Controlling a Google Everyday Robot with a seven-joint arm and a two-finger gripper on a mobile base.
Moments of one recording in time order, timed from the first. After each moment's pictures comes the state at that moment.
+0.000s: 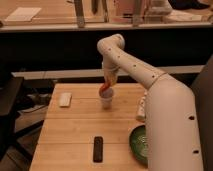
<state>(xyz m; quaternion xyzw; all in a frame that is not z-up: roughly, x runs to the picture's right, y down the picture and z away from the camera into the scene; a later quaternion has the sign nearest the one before) 0.034 -0.040 0.845 -0.29 -0.11 -0.30 0.90</state>
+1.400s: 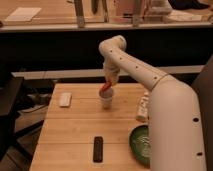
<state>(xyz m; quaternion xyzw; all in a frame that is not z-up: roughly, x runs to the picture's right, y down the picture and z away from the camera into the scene) 0.040 -0.041 0.852 -0.27 -0.11 -0.31 0.91</state>
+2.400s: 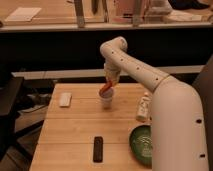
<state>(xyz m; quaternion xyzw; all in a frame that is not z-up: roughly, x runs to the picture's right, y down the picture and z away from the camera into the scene) 0.044 -0.040 0.855 -0.26 -0.11 -0.31 0.91</state>
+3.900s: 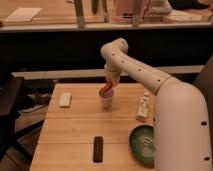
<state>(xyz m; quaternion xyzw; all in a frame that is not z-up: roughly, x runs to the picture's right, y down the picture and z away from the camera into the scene) 0.045 -0.037 0.856 -0.25 -0.11 -0.32 0.91</state>
